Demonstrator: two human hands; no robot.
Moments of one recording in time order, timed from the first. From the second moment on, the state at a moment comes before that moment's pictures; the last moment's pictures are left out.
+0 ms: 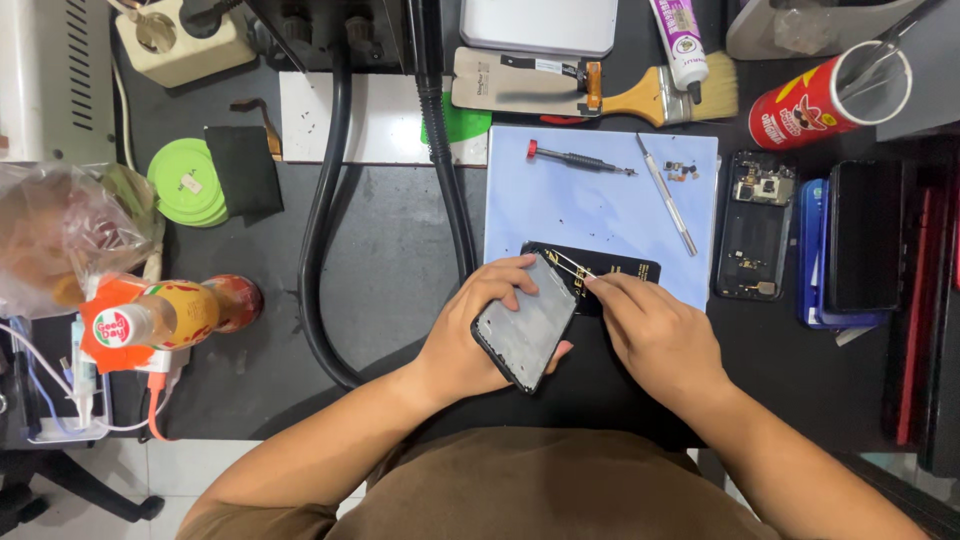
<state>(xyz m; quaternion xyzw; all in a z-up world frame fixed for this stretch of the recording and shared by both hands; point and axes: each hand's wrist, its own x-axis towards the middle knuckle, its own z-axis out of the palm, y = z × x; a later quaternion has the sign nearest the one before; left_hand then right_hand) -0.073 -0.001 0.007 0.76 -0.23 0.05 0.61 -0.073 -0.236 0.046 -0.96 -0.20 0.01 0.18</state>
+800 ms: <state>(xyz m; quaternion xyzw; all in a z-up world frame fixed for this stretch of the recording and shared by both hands) -0.076 -0.008 0.003 0.77 -0.24 0.12 0.57 -0.086 -0.232 0.044 -0.97 -0.21 -0.01 0.14</state>
